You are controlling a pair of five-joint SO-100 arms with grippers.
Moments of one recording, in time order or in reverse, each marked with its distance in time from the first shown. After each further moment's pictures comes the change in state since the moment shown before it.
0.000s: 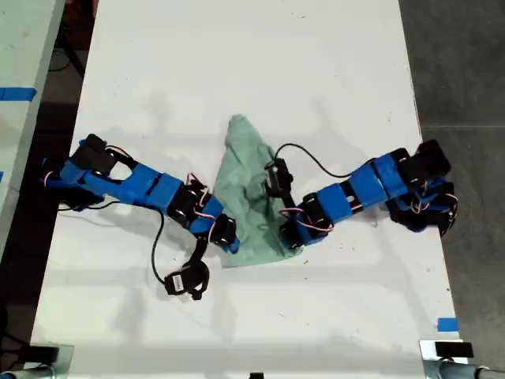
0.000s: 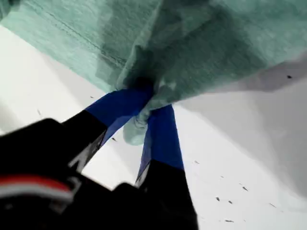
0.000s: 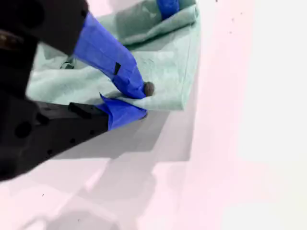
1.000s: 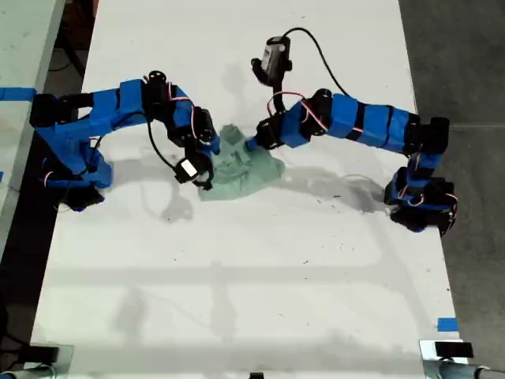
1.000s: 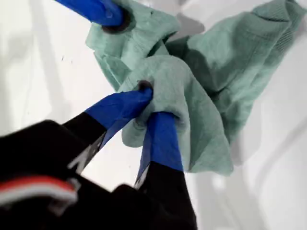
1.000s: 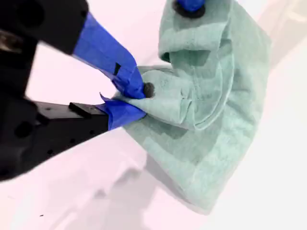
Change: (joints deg) arm 0 -33.4 32.4 23.3 13.3 7.5; arm 1 33.0 8.2 -18.3 -4.4 -32.5
